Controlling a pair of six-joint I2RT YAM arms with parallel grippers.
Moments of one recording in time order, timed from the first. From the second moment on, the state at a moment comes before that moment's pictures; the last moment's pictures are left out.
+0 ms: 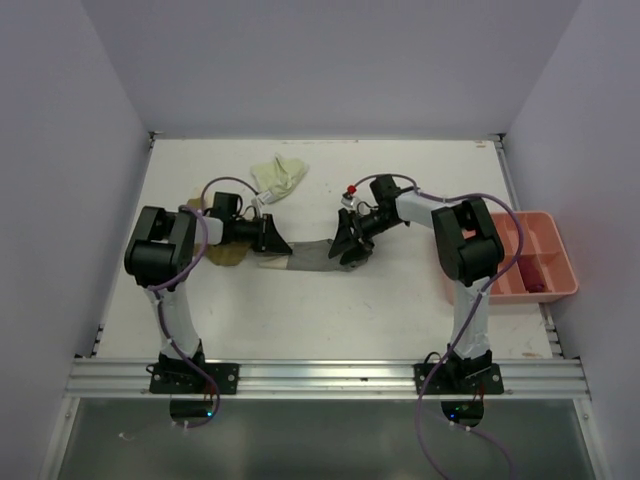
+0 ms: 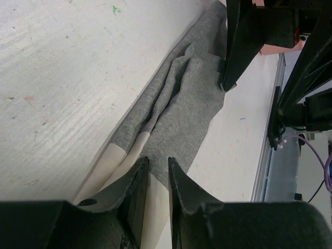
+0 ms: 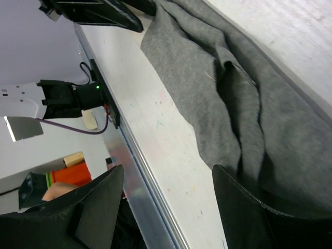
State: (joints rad) left arm -0.13 2.00 0.95 0.09 1.06 -0.14; right arm 0.37 2.11 1.36 -0.58 -1.04 0.19
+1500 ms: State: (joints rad) left arm -0.13 1.76 1.23 -0.69 0.97 0.61; right arm 0.36 2.23 1.85 -0.98 -0.69 -0.16
